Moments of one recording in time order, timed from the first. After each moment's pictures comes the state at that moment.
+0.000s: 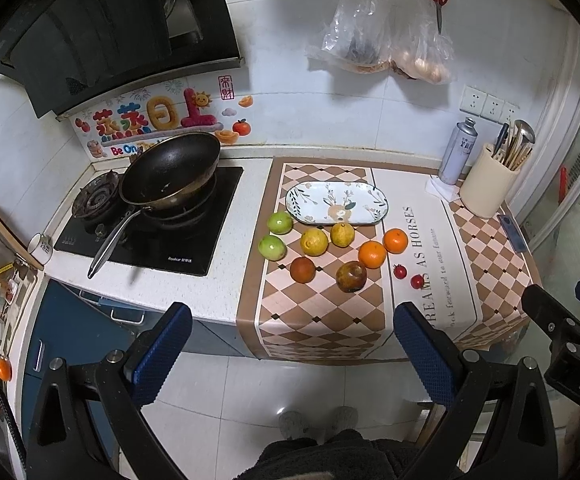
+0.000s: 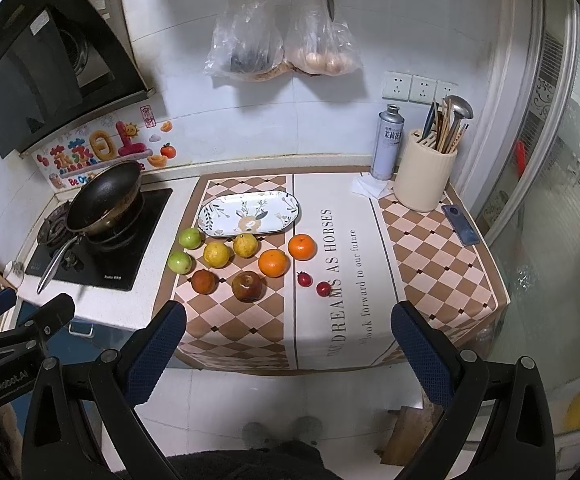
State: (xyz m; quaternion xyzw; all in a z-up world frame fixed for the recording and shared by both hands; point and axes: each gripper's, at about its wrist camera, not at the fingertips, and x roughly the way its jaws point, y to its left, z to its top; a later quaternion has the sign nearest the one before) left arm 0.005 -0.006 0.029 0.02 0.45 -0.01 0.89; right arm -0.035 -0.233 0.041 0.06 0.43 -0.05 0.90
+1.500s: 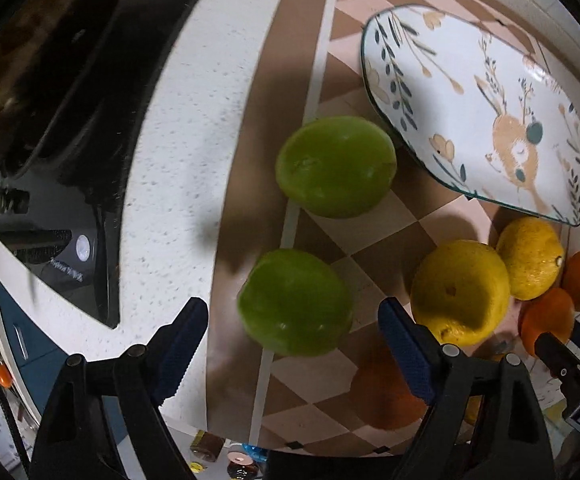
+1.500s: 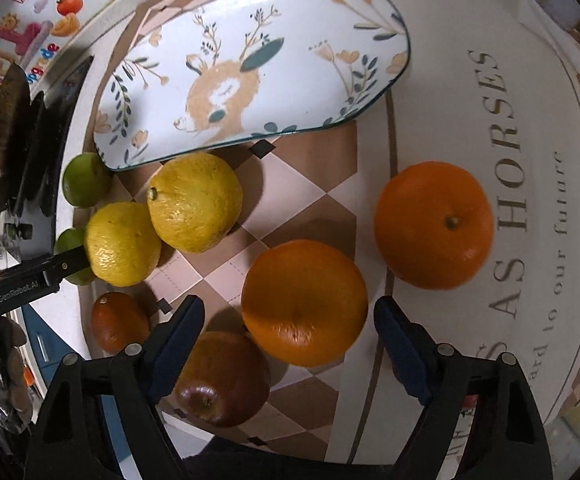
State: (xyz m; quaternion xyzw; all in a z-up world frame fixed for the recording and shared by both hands) left arm 0.338 0.026 -0.314 0.02 0.73 0.05 0.68; right arm 0.319 -0.227 -0.356 0.12 0.72 0.06 0.69
